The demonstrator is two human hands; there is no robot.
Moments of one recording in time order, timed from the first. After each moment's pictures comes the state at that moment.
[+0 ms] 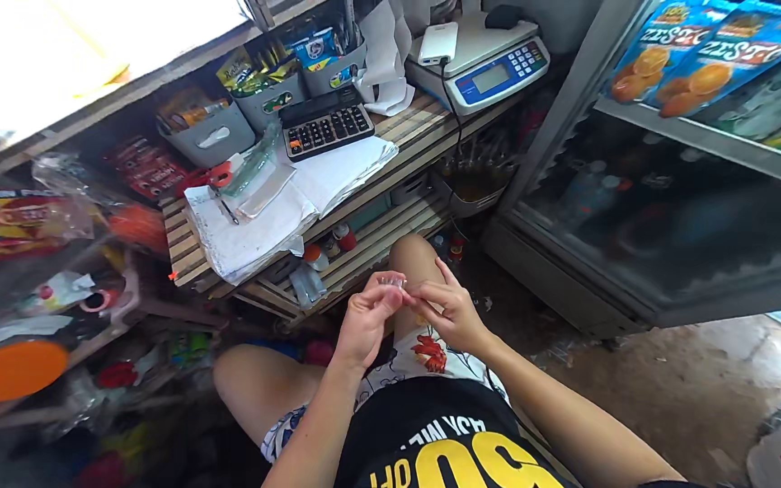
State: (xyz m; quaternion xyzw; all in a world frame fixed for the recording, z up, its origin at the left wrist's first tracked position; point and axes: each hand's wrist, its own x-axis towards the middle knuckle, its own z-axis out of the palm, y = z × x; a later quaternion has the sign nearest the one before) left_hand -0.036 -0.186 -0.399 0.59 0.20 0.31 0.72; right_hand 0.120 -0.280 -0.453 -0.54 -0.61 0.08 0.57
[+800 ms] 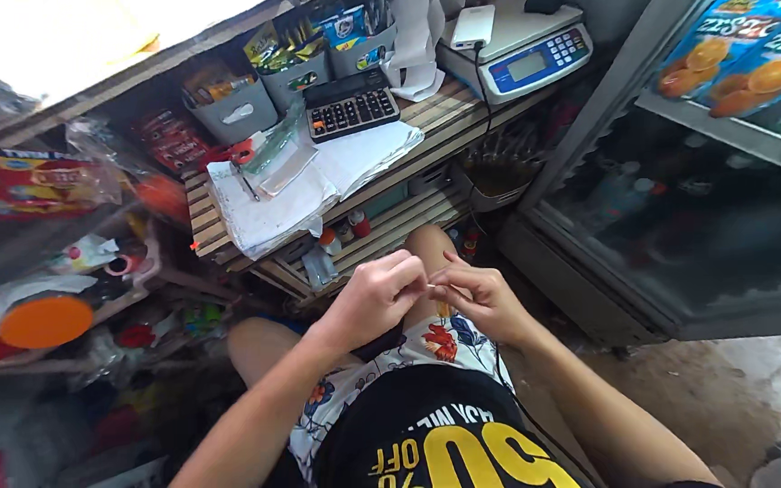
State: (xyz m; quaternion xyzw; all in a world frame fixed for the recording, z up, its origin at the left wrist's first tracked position) left_hand -0.046 -0.162 -0.329 0.92 0.02 0.24 0.30; right_hand 0.138 -0.291 -0.407 -0.48 -0.65 0.20 0.56
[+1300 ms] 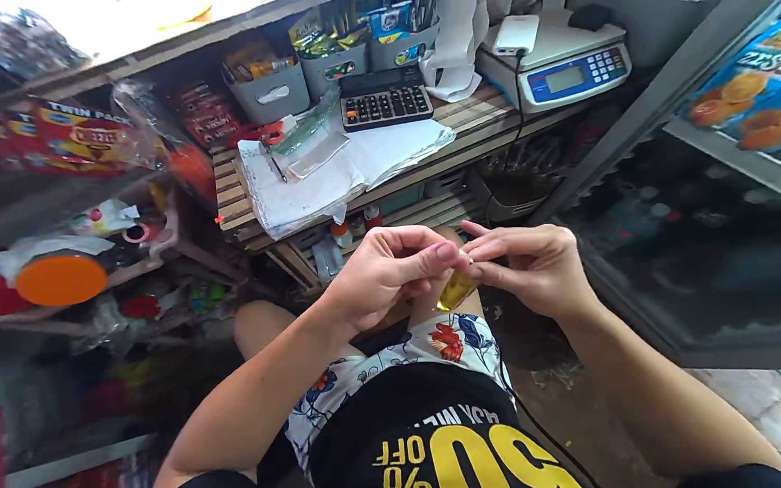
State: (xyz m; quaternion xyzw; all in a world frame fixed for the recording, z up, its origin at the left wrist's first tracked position) left_hand -0.060 -0.178 -0.271 0.59 0.14 0.19 0.77; right_hand 0.148 -0.278 -0.327 -0.37 -0.66 0.21 0.61
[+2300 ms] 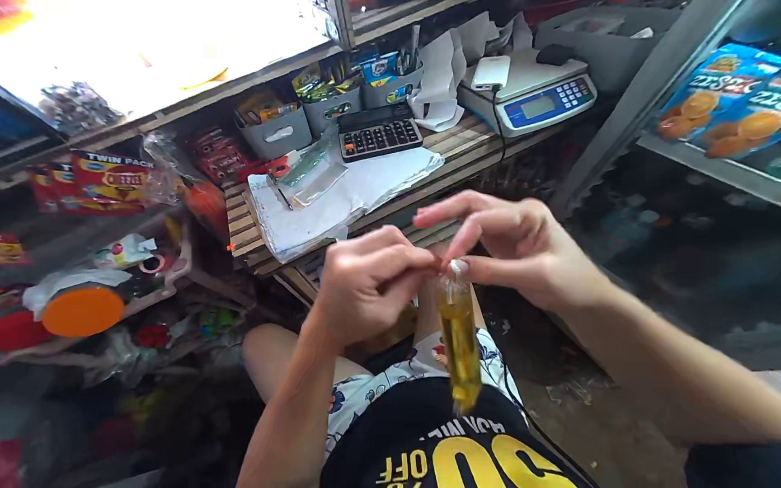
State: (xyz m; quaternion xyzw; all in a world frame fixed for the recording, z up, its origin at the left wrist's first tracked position) left_hand -0.070 -0.167 -0.255 0.86 -0.03 0.42 0.28; right_hand 0.131 -0.273 -0.258 -0.34 -0.67 0.30 0.59
